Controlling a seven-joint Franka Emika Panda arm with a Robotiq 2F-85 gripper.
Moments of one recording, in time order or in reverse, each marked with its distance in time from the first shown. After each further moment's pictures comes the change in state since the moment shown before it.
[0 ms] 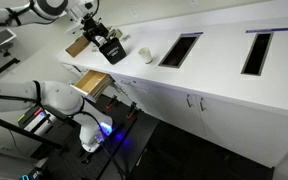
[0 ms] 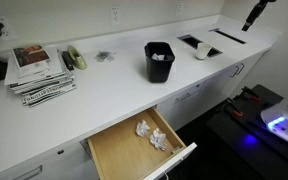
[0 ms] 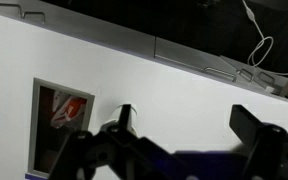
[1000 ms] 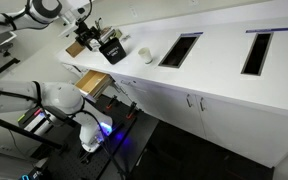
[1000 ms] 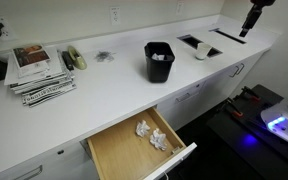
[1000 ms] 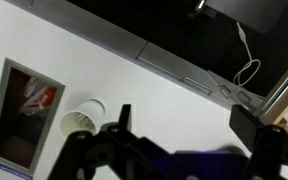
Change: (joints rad) arm 0.117 0.004 0.080 0.000 0.026 -0.034 0.000
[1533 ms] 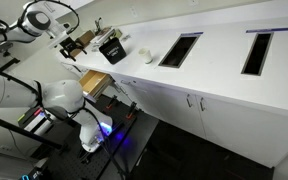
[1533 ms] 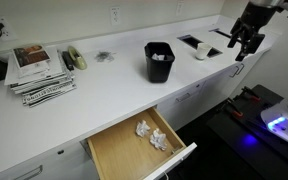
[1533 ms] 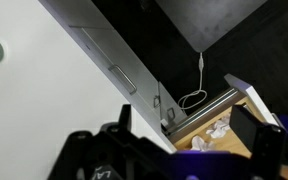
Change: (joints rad) arm 0.265 0.101 0.174 0.022 0.125 0.041 -0.070
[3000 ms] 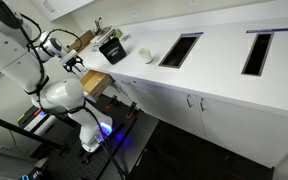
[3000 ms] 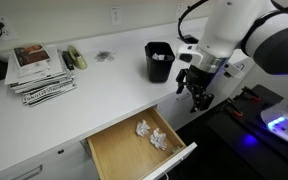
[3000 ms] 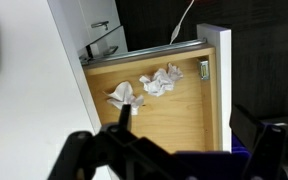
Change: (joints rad) arm 0.087 0.632 0.253 0.205 -0.116 0.518 -0.058
